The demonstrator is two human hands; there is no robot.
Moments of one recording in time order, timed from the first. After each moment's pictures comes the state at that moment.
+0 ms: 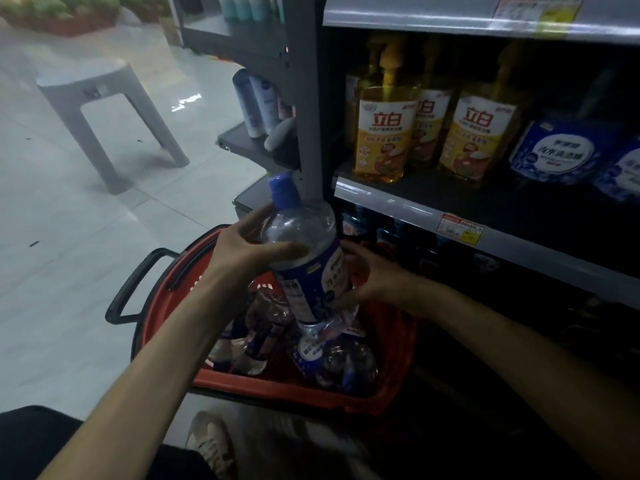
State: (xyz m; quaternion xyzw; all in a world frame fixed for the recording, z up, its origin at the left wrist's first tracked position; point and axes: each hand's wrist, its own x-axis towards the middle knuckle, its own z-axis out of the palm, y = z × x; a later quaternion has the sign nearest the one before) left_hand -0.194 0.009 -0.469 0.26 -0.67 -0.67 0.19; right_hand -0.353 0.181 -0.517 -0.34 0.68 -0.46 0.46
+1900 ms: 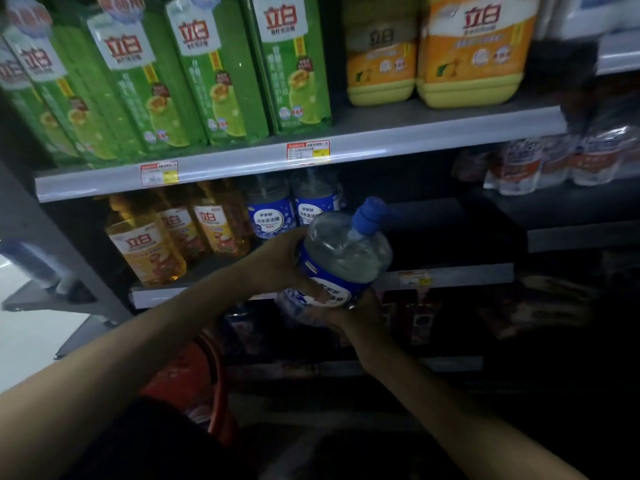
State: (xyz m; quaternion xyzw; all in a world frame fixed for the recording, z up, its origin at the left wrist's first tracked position) left_hand -0.391 0.331 -0.372 -0.19 -0.90 -0.39 -0.07; right_hand -0.360 0.500 -0.493 -0.06 0.59 -0.80 0.04
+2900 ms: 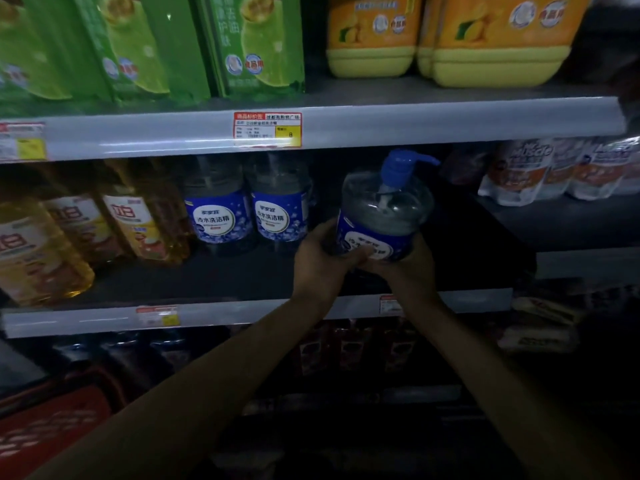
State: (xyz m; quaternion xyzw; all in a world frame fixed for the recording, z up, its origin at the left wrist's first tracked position) left_hand -0.522 0.441 -0.490 -0.05 -0.75 -0.65 0.13; right_hand -0.523 0.596 -0.505 -0.02 0.72 -0.67 -0.16
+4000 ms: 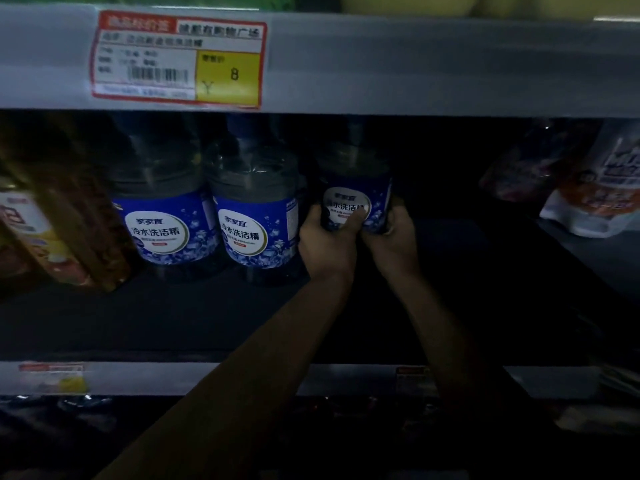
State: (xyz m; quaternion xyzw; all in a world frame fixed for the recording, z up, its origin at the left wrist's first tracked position) left_hand -0.670 0.479 -0.518 0.11 -0.65 -0.71 0.22; right_hand -0.703 0.572 -0.537 -0.02 0.72 -0.67 -0.16
